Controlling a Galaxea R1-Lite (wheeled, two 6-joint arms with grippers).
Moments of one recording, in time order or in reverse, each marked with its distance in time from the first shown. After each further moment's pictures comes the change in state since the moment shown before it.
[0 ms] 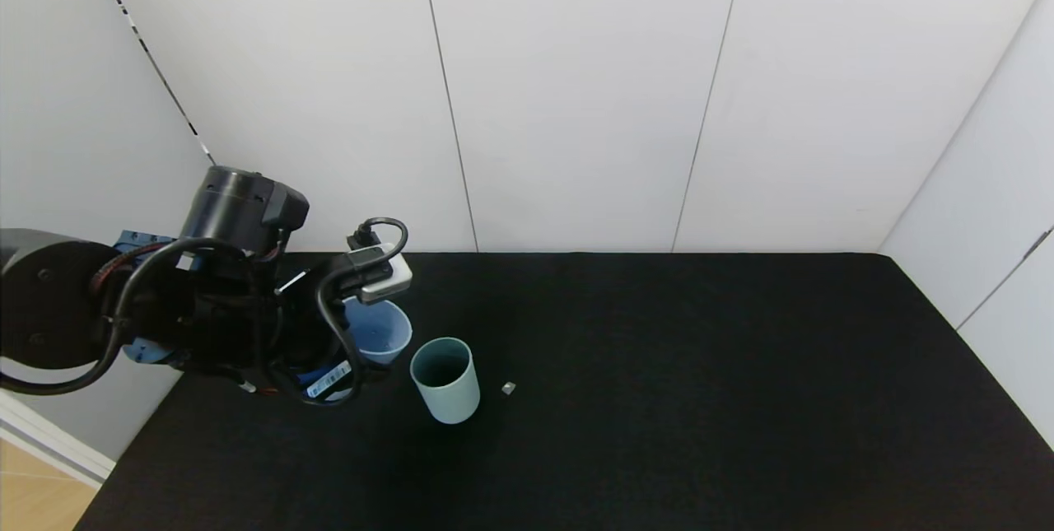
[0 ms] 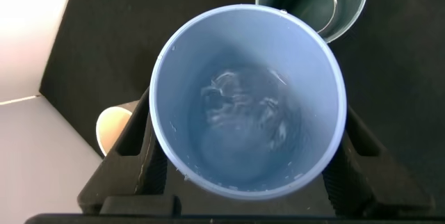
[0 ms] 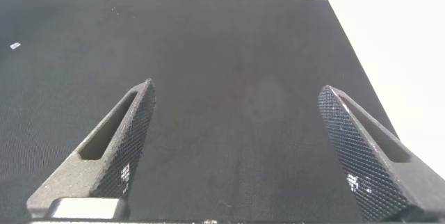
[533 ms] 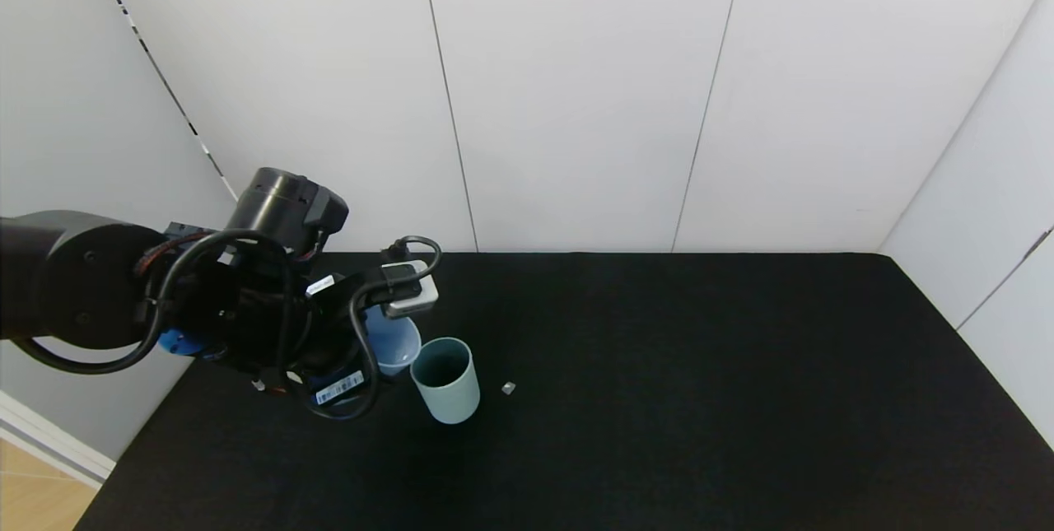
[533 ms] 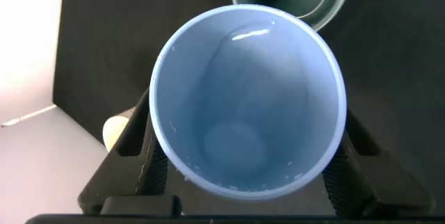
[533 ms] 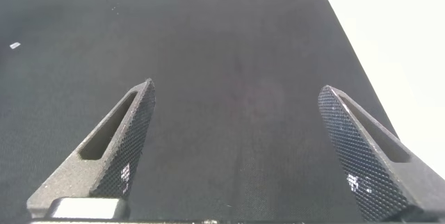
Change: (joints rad) left arm -0.058 0.046 -0.081 0.117 0.083 0.079; right arm 0.000 0.000 0.000 0.000 0.000 0.000
